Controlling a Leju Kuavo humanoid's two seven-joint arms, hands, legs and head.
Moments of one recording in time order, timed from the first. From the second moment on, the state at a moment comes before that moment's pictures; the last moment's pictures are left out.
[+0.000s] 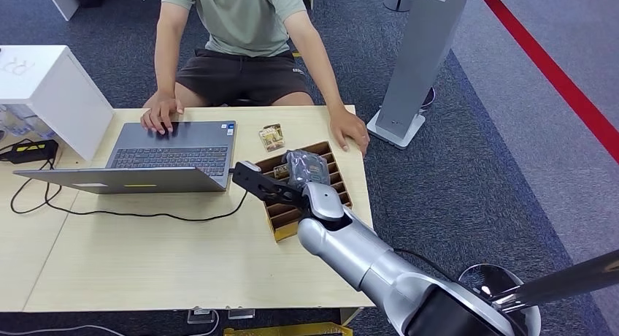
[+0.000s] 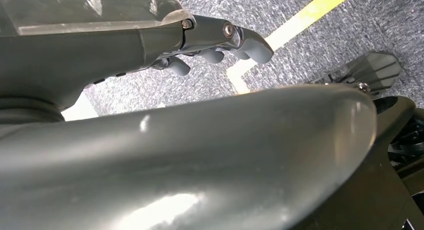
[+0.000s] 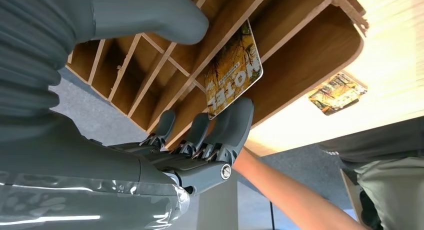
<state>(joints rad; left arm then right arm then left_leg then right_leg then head) -0.18 -0.15 1.17 -0.12 -1.56 -0.22 0.14 -0.78 0.20 0.82 -0.73 0.77 -0.18 0.56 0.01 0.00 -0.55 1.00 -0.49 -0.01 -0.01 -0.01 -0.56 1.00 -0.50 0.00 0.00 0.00</state>
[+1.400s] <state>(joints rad) -0.17 -0.12 1.17 -0.12 -1.53 -0.19 0.14 -0.88 0.17 0.82 -0.86 0.81 -0.20 0.56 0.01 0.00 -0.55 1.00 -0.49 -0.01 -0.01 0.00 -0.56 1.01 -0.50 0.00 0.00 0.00</state>
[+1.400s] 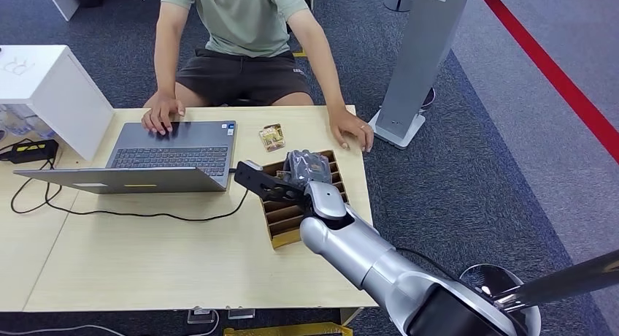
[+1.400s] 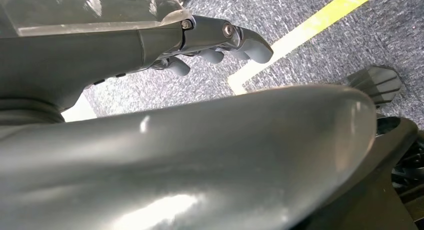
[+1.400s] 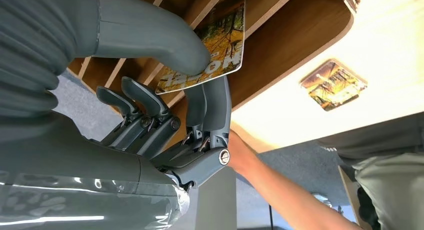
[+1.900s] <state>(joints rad) -0.18 -0.12 1.15 -0.12 -1.55 -0.20 0.14 -1.16 0.20 0.82 -0.81 0.78 -0.19 0.56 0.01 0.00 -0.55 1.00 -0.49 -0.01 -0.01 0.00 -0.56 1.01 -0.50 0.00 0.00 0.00</state>
